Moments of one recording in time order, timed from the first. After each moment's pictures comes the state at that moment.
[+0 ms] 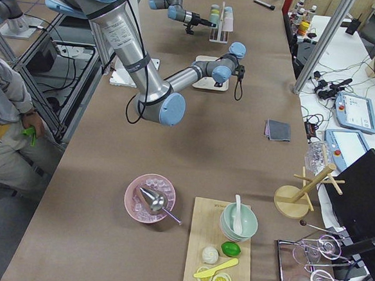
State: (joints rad) left arm -0.17 -1.44 -1.91 -1.86 -0.43 0.85; right arm 0.72 -0.84 1.33 -1.21 2.36 1.14
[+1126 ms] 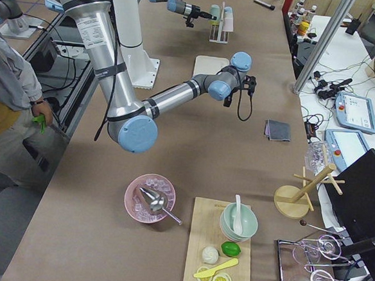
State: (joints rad) left arm -0.17 -1.33 -2.07 -1.86 -0.43 0.86; right arm 1.01 -1.27 1.71 -1.21 2.40 0.93
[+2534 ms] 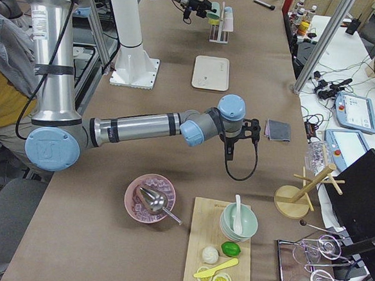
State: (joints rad) left arm -0.17 -1.40 -2.09 -2.42 -0.51 0.75; right arm 1.36 -1.52 1.70 -1.22 2.44 0.51
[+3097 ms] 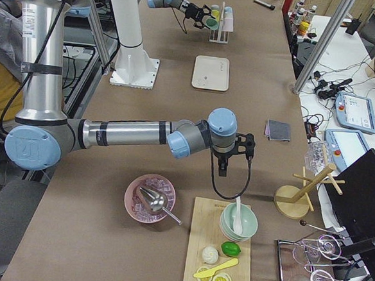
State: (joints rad) left arm -0.15 -1.50 -1.96 -2.57 -0.55 -0.05; right arm 1.44 -1.60 1.70 -1.22 2.43 0.43
